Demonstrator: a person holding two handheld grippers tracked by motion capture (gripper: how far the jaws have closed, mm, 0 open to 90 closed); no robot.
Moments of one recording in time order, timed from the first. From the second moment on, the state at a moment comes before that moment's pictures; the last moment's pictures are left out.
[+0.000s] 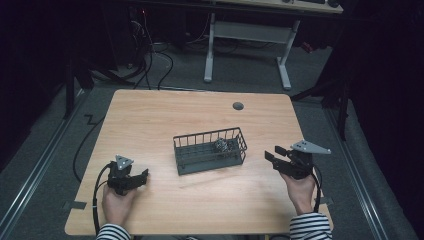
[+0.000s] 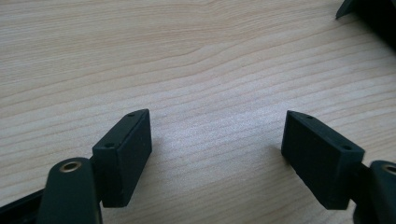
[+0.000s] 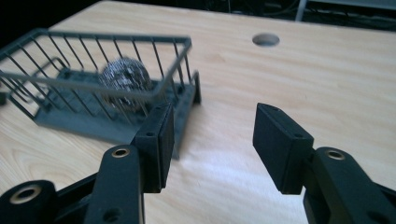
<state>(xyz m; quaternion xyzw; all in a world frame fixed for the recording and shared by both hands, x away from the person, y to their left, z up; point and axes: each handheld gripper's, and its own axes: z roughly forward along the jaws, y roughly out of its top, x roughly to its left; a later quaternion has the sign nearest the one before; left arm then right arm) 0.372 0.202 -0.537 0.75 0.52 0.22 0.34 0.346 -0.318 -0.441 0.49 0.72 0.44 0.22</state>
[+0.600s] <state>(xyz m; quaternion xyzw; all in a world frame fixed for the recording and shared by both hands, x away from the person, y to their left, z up) 0.372 0.202 -0.537 0.75 0.53 0.23 0.34 0.337 -0.322 -0.528 0.53 0.75 0.33 0.24</state>
